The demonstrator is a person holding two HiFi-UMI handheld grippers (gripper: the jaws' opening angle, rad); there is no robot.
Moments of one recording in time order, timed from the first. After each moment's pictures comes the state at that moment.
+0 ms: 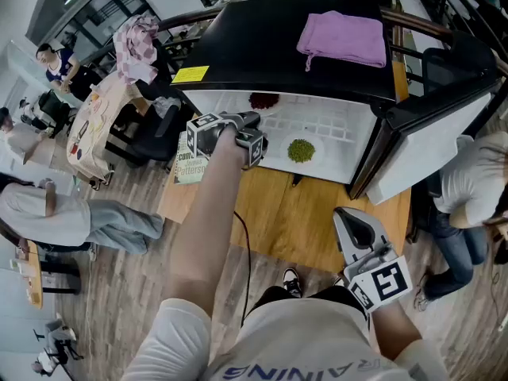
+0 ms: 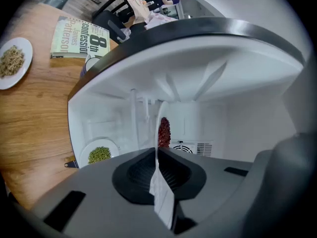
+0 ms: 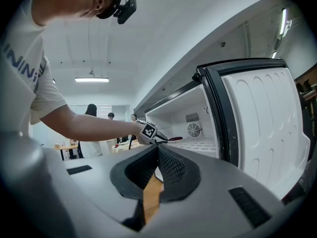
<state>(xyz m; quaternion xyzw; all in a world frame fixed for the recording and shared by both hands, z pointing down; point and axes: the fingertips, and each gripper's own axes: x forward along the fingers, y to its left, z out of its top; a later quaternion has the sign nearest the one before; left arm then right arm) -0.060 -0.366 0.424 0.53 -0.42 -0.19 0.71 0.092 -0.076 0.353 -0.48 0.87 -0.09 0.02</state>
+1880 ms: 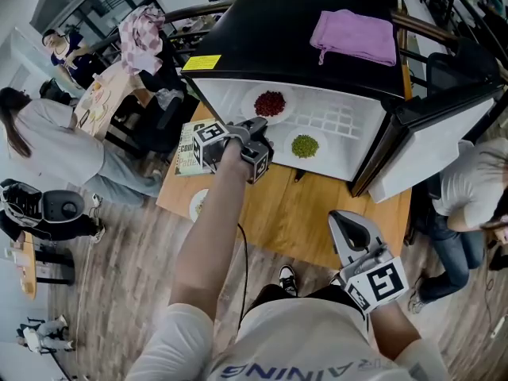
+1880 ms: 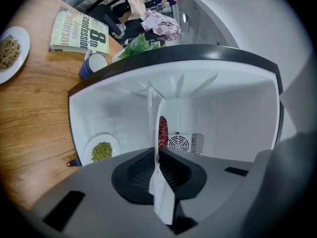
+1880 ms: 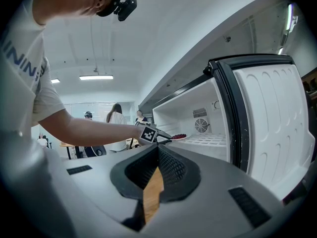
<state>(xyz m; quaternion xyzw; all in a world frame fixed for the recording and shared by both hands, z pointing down) -0.064 -0.332 0.430 0.58 -0.38 -0.21 0.69 0.070 -0.062 0.358 -0.45 0.89 -0.09 0.00</state>
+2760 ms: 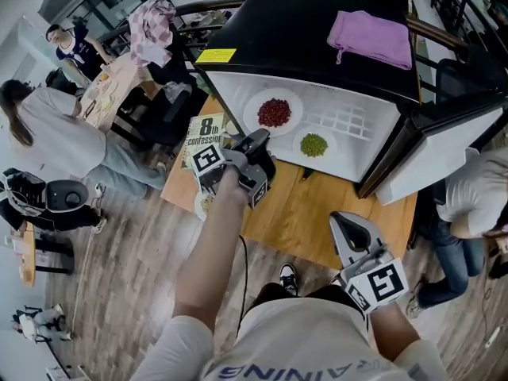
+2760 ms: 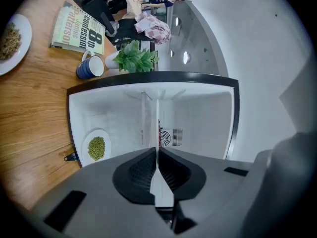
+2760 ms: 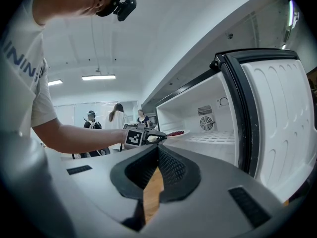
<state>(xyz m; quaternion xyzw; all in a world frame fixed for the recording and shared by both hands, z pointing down) -0.081 -0.279 0.405 0.62 -0.31 -0.28 0.66 0.055 -0.061 0.362 -0.43 0.90 -0.09 -0.01</state>
